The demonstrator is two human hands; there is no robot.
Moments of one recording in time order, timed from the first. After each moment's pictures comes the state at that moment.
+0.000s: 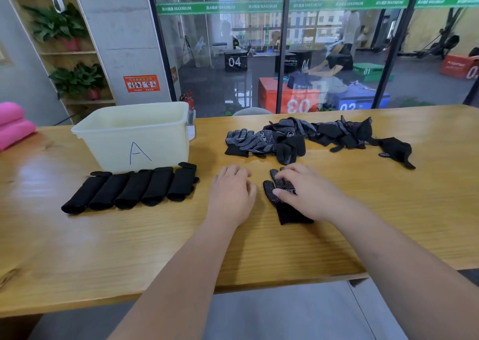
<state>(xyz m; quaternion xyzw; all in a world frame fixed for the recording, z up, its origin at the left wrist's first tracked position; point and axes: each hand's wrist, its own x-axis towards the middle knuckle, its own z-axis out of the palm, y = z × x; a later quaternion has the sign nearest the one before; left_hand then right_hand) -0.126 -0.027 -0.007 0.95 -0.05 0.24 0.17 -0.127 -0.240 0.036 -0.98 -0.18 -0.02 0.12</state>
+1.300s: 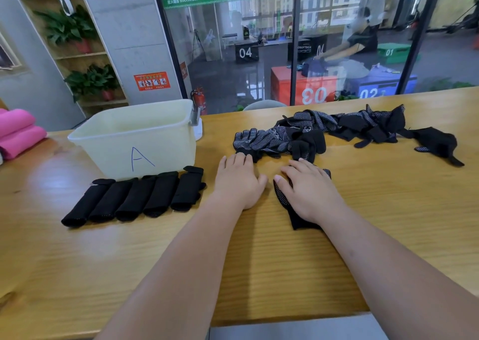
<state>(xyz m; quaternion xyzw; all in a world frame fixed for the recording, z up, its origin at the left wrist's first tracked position) -0.043 -0.011 -0.006 0.99 -0.05 0.11 0.02 -0.070 -0.205 -0.011 -0.97 -0.14 -0.11 0.14</state>
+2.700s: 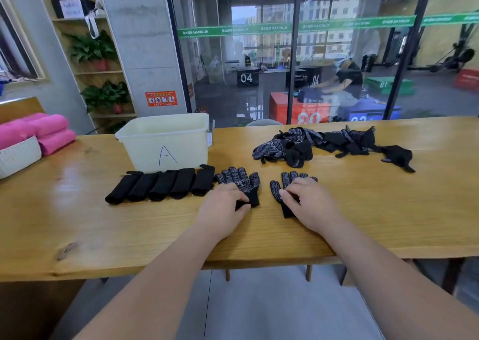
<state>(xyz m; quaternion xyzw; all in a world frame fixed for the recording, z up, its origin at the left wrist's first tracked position) -0.198 0.030 0.003 0.96 -0.12 0.20 0.13 -0.156 -0.229 -0.003 -0.94 -0.21 -0.20 0.16</state>
